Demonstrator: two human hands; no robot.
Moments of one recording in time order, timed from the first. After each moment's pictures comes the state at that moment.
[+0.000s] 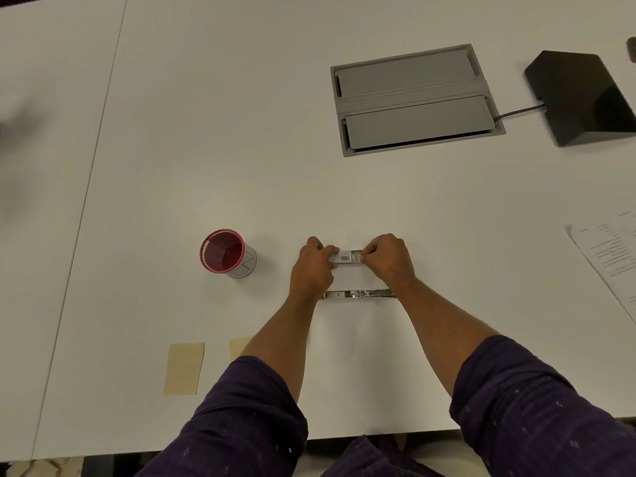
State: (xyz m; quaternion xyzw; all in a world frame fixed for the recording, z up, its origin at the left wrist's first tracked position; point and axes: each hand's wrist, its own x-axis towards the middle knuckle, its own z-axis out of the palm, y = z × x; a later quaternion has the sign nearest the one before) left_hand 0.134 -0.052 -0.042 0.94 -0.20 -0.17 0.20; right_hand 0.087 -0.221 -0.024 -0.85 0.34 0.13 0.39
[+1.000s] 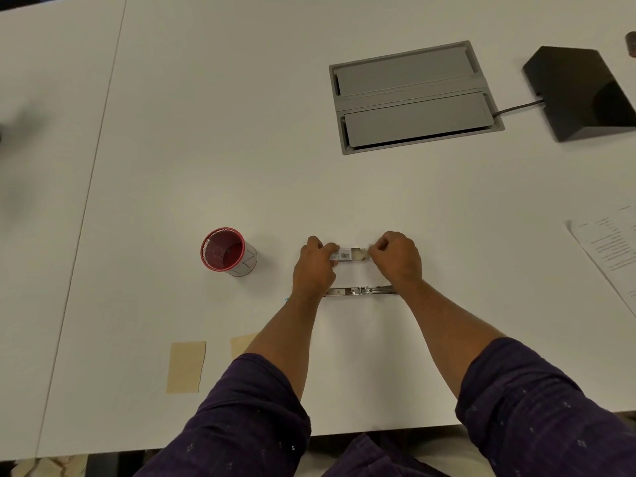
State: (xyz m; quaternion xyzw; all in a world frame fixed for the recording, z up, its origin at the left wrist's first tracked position) left_hand 0.129 -0.055 -0.038 0.95 -0.19 -0.17 0.20; right_hand 0.072 -0.228 -0.032 -0.85 0.36 0.05 0.38
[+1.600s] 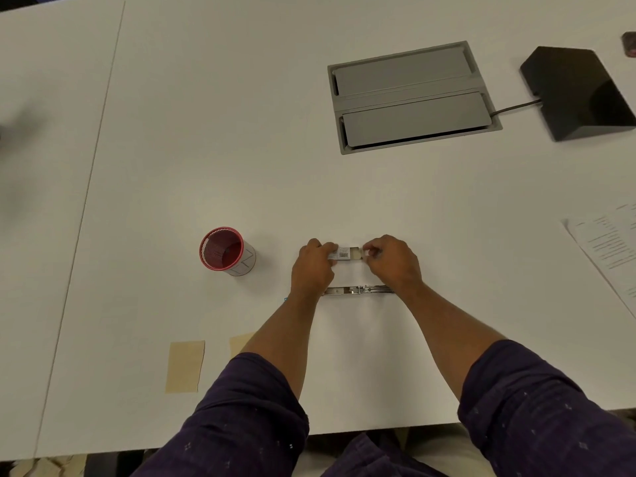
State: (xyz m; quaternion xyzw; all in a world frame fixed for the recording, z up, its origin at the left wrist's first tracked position) left_hand 0.130 -0.056 -0.038 0.94 -0.19 -0.18 0.20; right_hand 0.060 -0.229 -0.033 -0.88 0.26 0.07 0.38
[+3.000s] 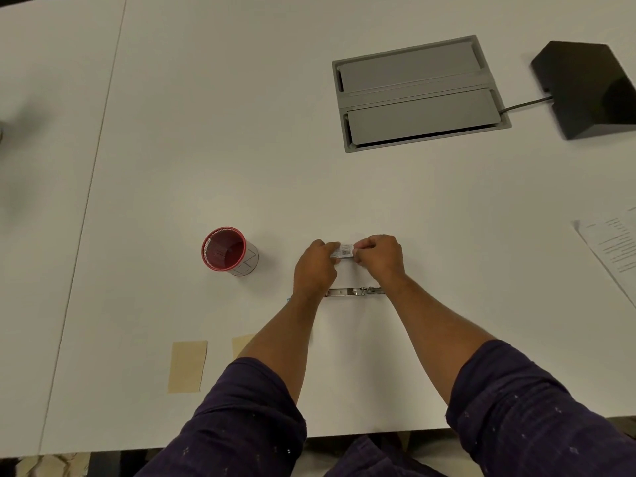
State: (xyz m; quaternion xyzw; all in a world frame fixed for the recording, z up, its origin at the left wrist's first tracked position) left_hand 0.135 -0.057 -0.043 0.94 -0.17 -0.18 0.23; right_hand 0.091 -0.202 -0.035 -0.75 0.39 0.07 0.53
